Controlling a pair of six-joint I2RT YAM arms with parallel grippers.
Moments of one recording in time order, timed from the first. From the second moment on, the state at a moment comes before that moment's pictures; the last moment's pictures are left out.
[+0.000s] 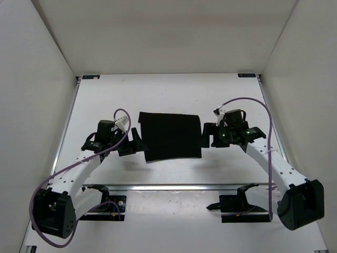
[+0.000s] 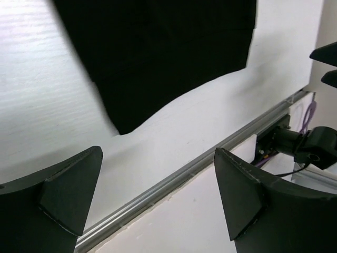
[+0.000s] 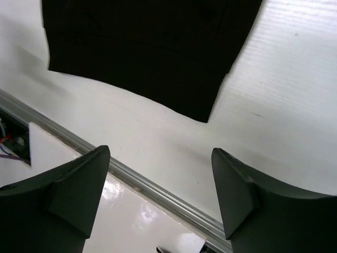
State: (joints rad) left arm -0.24 1.02 0.59 -0.39 0.55 -0.50; right arm 0.32 1.08 0.82 -0.61 -0.40 0.32
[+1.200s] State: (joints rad) left arm -0.19 1.08 0.42 -0.25 0.60 -0.54; right arm 0.61 1.58 0.91 -0.58 0.08 0.45
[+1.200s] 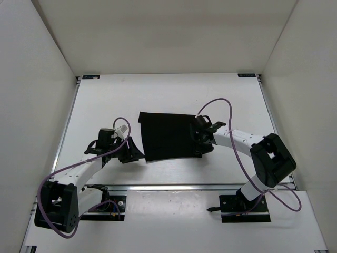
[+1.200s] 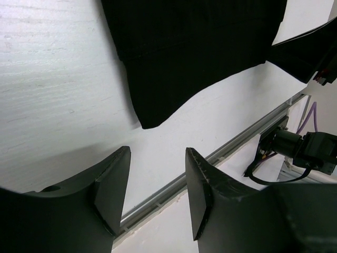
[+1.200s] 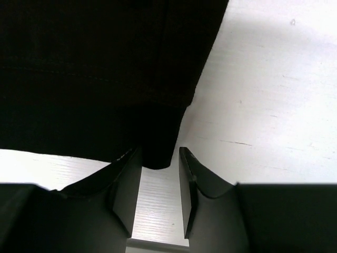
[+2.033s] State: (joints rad) left arm -0.19 1.11 0.41 -0.21 0.58 -0.57; right arm 0.61 1.56 0.95 -0.54 -0.01 0.50
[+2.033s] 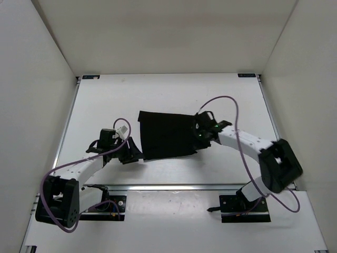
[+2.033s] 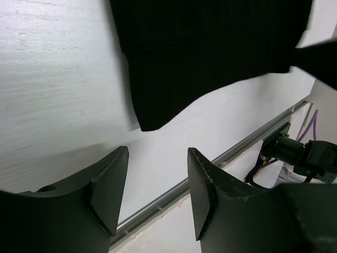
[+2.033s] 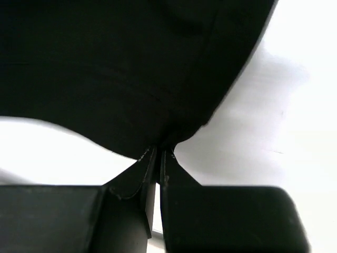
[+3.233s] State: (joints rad) left arm -0.36 1.53 1.16 -0.28 0.50 -0.76; right arm 0.23 1.21 1.06 -0.45 -0.57 0.60
